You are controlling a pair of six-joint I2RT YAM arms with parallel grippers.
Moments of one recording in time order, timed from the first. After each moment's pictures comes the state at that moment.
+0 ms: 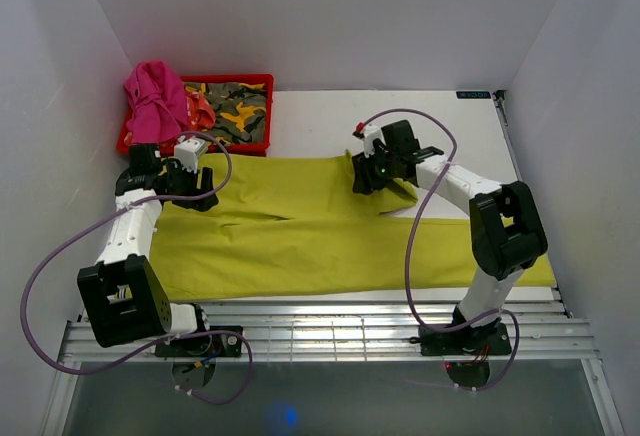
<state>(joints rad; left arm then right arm) 0.22 1.33 0.97 -0.58 0.53 0.44 0.41 1.75 1.21 -0.30 -0.36 -0.08</state>
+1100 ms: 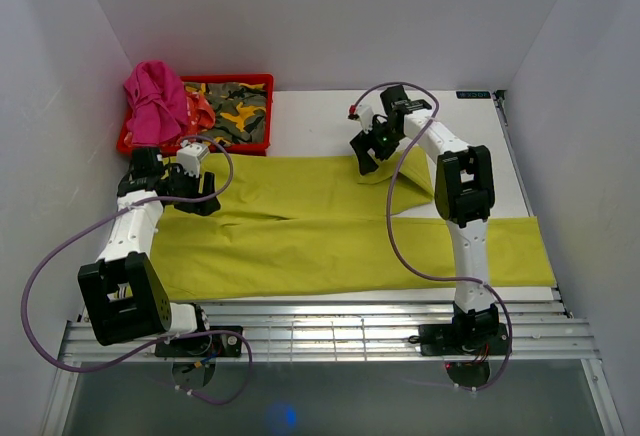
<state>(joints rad) 0.22 1.34 0.95 -0.58 0.54 0.45 0.31 2.33 1.99 -0.84 -0.45 -0.55</state>
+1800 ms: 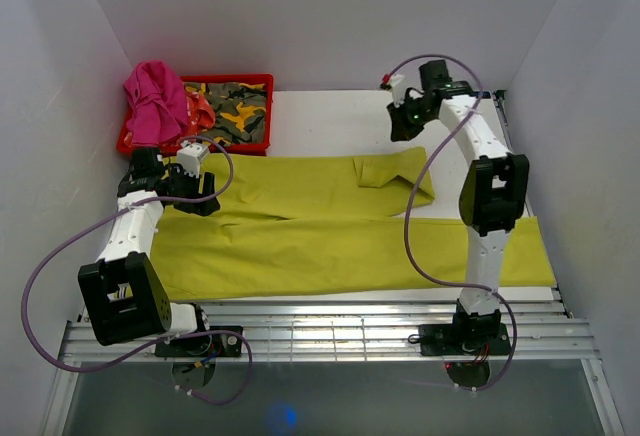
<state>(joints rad) 0.22 1.34 0.94 -0.58 0.53 0.45 0.22 2.19 2.01 -0.91 -0.51 -0.57</state>
